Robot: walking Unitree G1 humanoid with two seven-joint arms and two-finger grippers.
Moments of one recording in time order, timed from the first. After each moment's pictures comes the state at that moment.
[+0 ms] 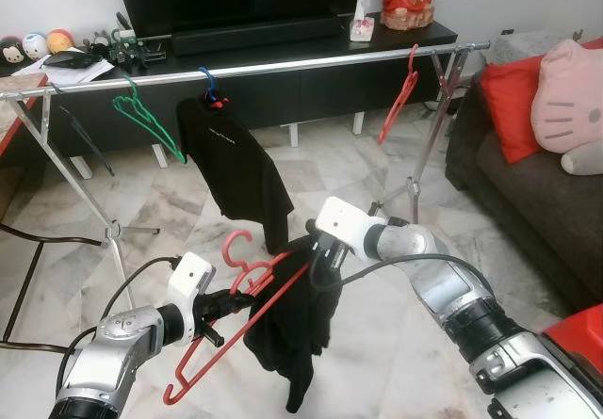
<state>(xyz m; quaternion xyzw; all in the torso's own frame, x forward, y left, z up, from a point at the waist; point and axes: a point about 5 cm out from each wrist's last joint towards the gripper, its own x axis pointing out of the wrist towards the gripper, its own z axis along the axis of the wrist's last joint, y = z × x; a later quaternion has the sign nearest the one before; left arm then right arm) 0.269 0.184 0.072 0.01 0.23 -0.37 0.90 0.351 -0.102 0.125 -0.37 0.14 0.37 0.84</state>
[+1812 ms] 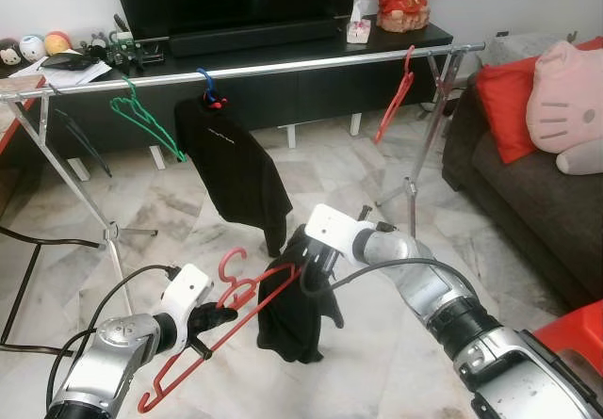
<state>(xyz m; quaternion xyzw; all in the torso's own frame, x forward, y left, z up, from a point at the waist) 0.266 0.192 0.061 0.09 0.27 -0.32 0.90 0.355 -0.091 0.113 -0.38 0.13 0.36 0.84</state>
